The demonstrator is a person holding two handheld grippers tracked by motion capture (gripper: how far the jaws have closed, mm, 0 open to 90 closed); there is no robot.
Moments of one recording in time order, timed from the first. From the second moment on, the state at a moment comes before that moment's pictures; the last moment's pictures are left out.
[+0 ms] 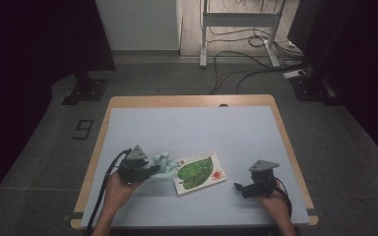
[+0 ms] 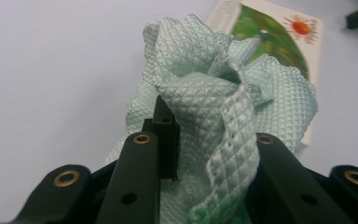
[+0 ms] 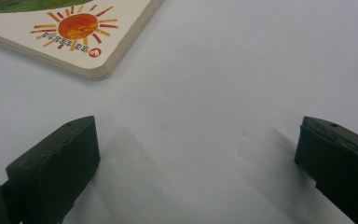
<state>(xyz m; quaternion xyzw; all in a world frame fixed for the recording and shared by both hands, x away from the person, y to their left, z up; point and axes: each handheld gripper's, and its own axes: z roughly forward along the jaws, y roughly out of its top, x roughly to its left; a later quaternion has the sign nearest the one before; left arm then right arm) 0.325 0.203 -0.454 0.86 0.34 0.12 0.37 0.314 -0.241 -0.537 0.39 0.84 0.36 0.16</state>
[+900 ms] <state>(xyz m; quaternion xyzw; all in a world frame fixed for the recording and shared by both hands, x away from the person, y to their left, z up) 0.366 0.270 -0.489 0.82 0.45 0.16 0.32 0.314 -0.241 -0.537 0.39 0.84 0.36 0.16</state>
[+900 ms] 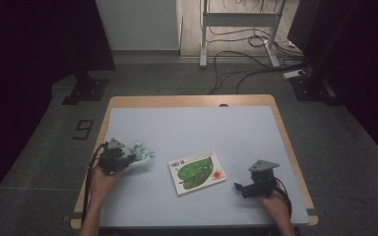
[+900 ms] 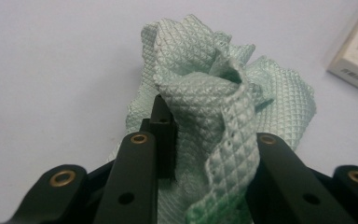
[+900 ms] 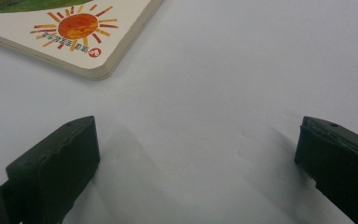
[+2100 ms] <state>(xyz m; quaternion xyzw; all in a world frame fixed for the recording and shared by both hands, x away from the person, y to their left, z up) 0.341 0.222 -0.467 0.85 0.37 0.17 0.34 0.315 -0.242 -0.537 0.39 0.84 0.36 0.16</state>
